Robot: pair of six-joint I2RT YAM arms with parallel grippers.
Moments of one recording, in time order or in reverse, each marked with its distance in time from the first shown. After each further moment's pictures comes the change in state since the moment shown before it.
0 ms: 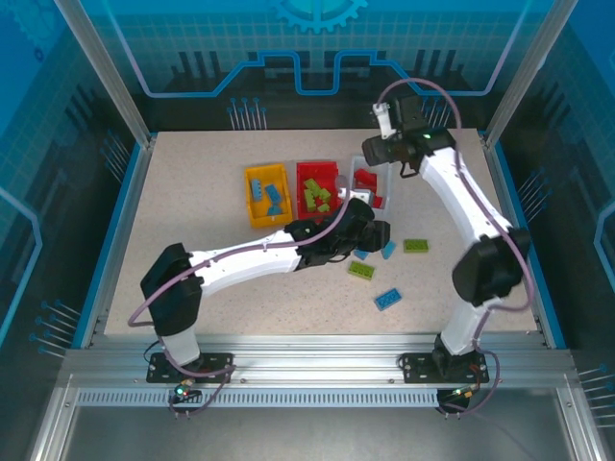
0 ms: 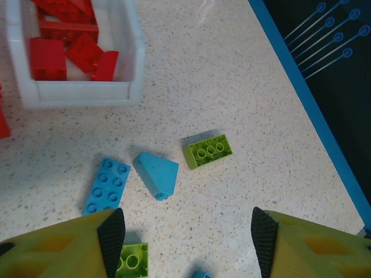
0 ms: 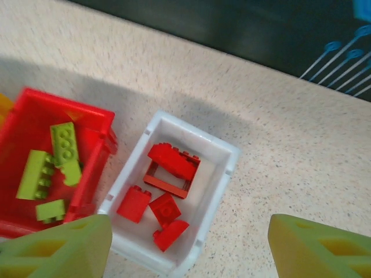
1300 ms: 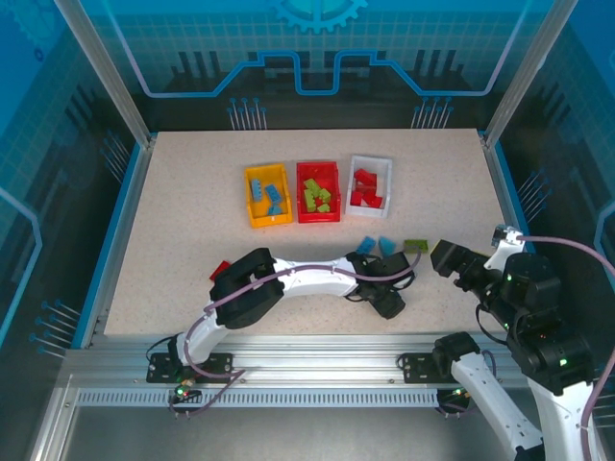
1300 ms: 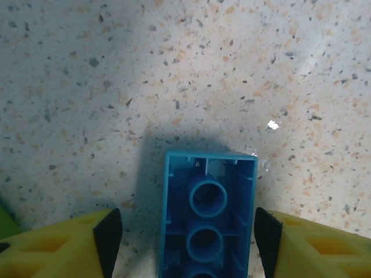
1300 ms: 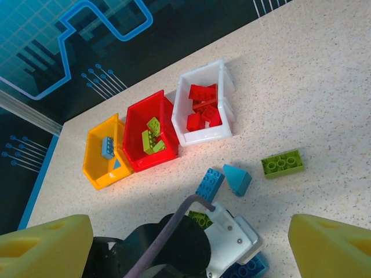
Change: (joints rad) left arm -0.160 0.404 0.180 -0.248 0.206 0.460; right arm -0.039 -1.276 -0.684 -0.281 -0.101 0.649
